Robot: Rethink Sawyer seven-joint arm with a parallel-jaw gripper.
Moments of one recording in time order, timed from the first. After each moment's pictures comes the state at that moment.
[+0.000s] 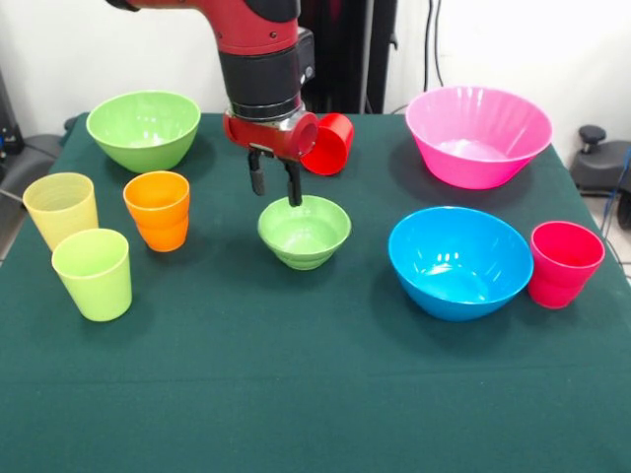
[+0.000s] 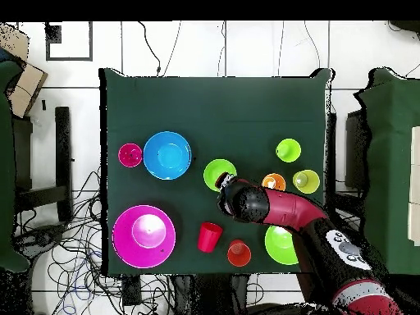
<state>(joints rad) -0.62 -0.58 0.24 1.87 -0.28 0.26 2.17</state>
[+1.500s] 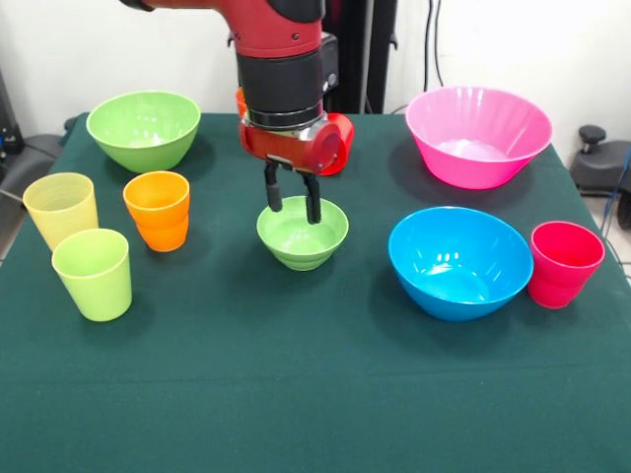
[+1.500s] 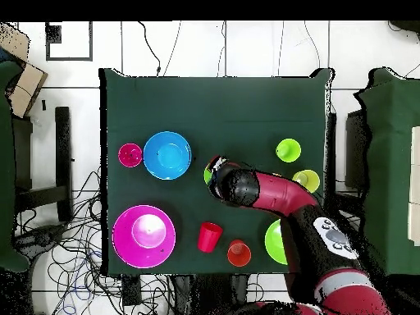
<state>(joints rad) -0.53 -0.59 0.22 1.79 -0.17 0.28 2.17</state>
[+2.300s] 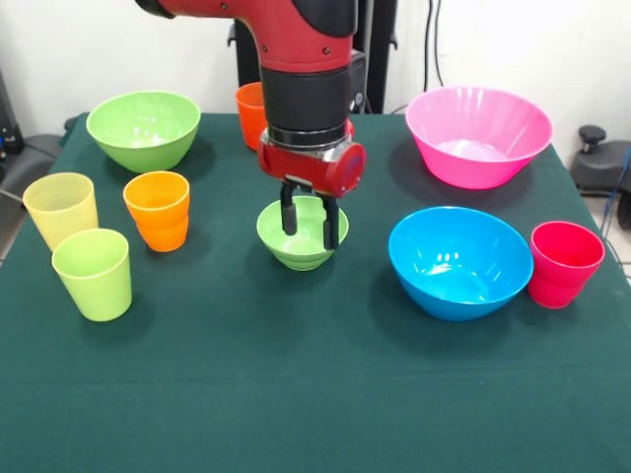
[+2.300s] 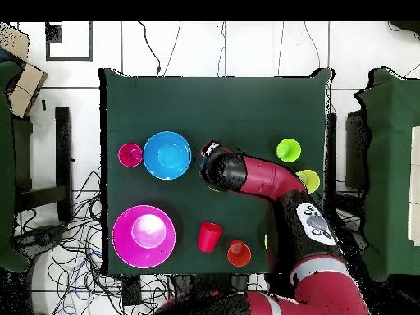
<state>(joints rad) -0.41 -0.56 0.14 1.68 -0.09 0.29 2.17</state>
